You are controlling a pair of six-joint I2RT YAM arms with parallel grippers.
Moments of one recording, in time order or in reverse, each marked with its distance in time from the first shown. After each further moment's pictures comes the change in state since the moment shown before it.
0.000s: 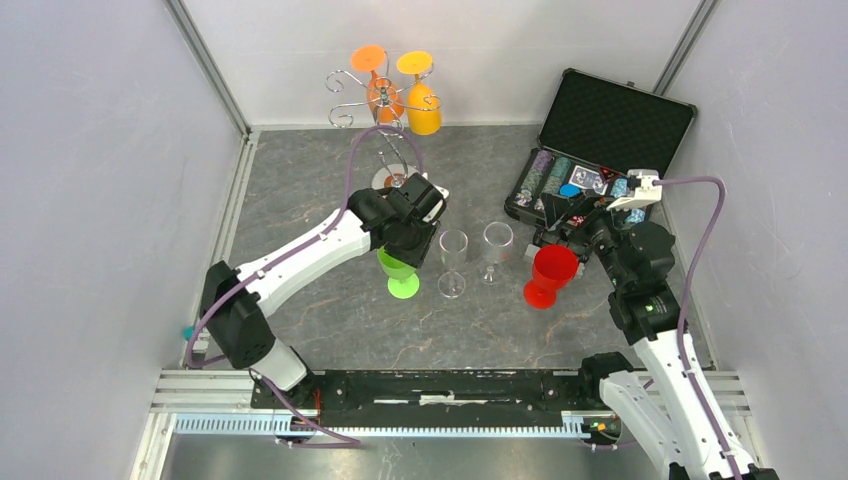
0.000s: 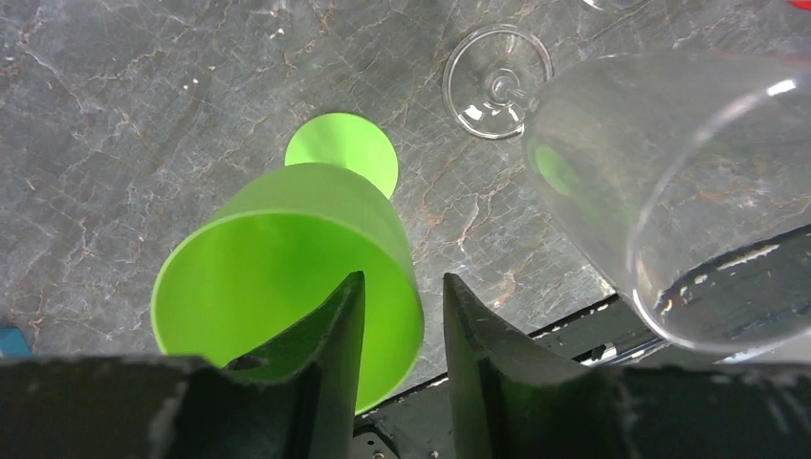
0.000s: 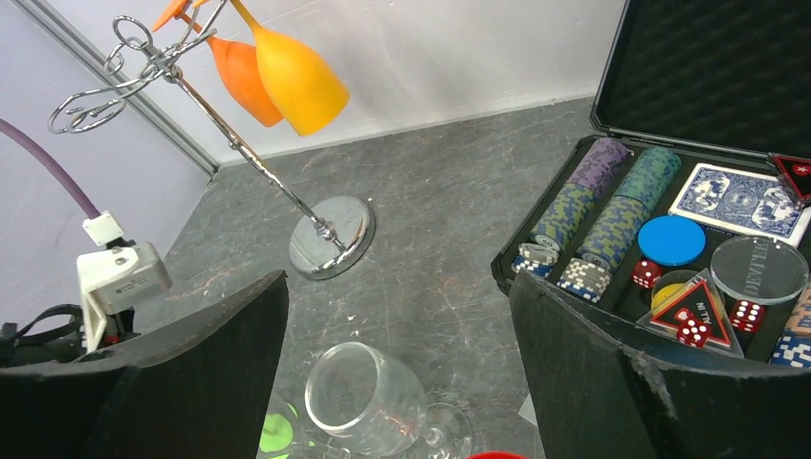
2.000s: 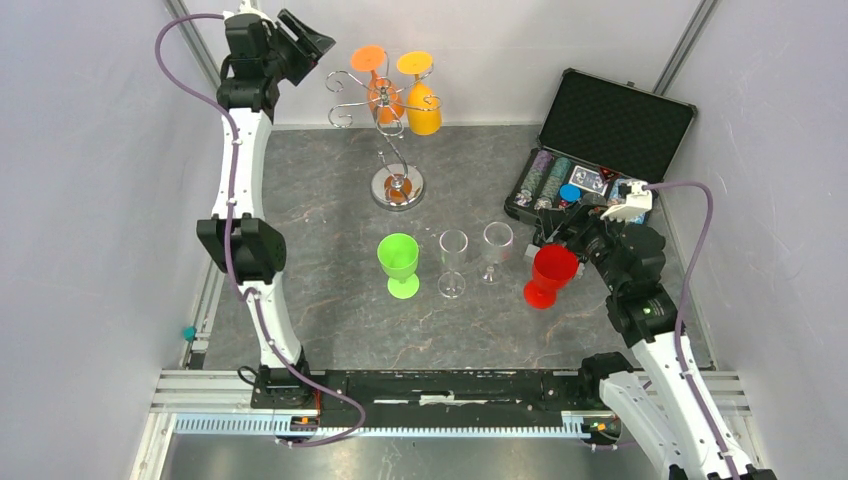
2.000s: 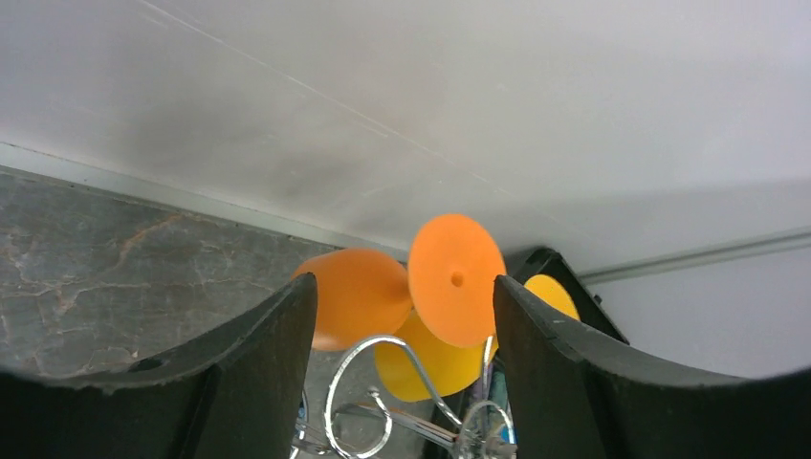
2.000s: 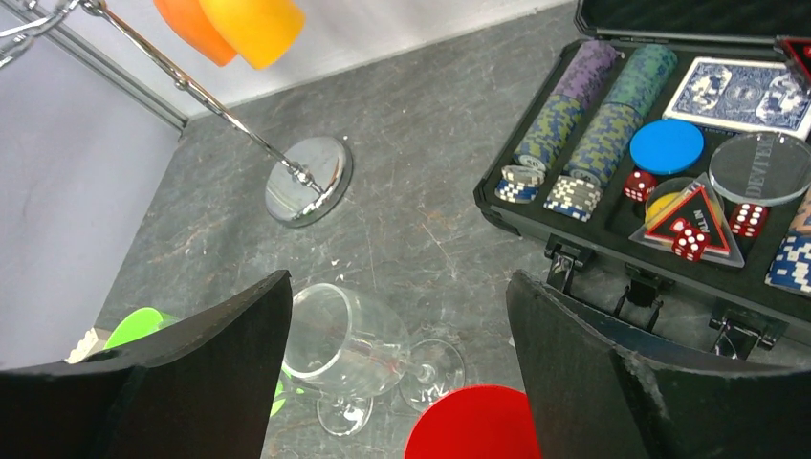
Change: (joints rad) left arm 0.826 0.489 0.966 0.474 0.354 -0.467; right arm 0.000 -0.025 -0.034 -0.125 0.007 0.043
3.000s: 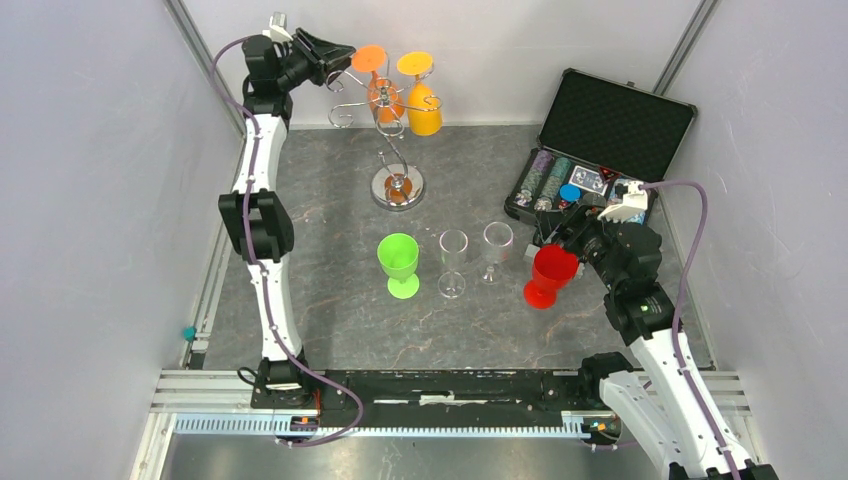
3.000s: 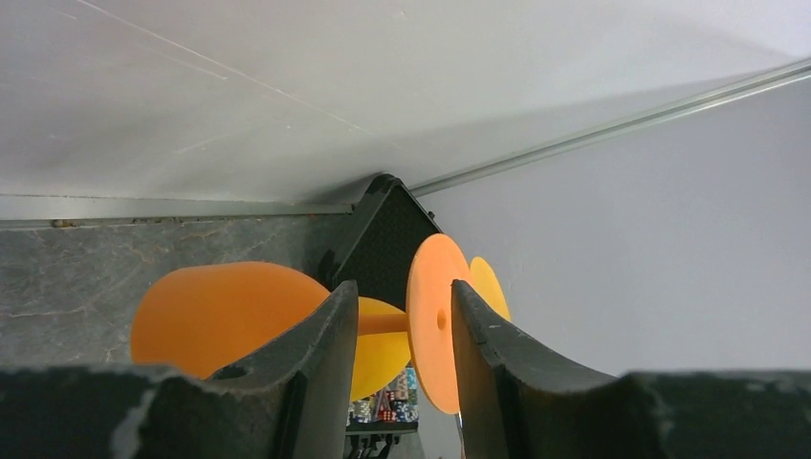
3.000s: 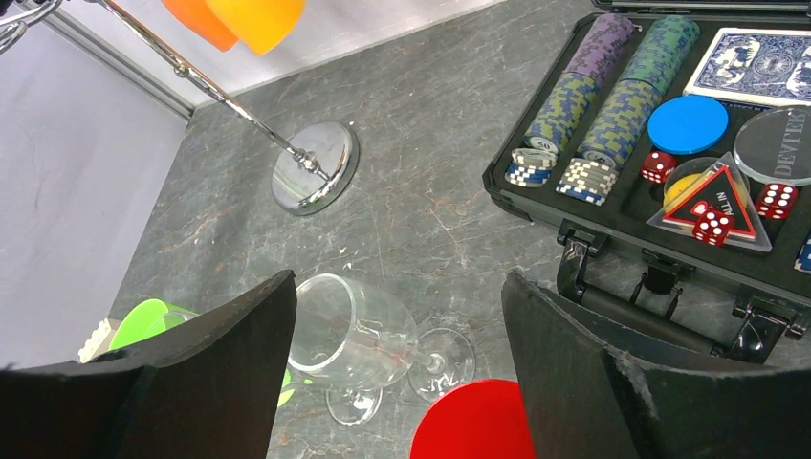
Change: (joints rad) left arm 0.058 0.314 0.036 0.519 0.536 -0.403; right arm 0.000 0.024 -0.016 0.000 -0.032 0.029
